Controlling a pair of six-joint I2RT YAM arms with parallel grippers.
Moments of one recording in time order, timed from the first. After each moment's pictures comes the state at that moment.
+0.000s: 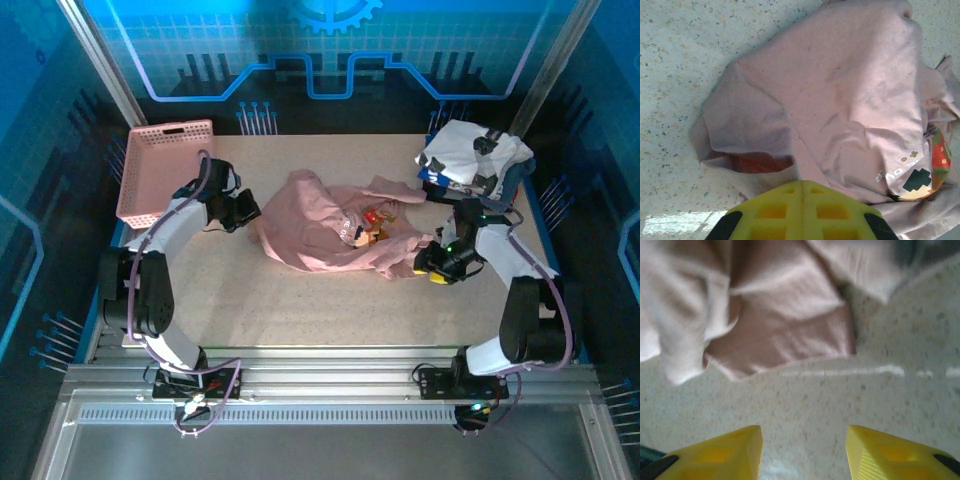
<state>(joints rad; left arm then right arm) -0.08 1.65 1.19 -0.54 0.34 -0.63 -0.02 1.51 0.93 -0.91 -0.40 0.30</state>
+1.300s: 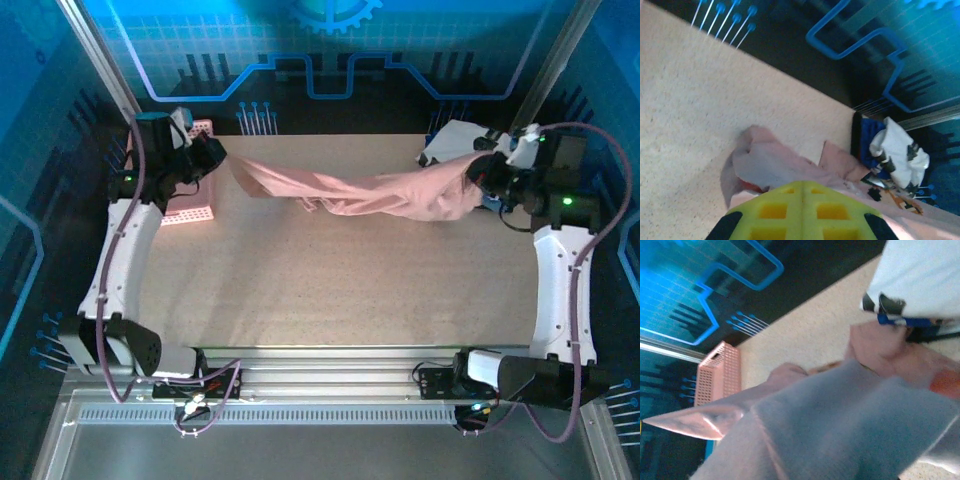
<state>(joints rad) 0.04 1.37 1.54 -0.66 0.38 -0.62 -0.23 1.24 1.59 -0.96 -0.56 0.50</state>
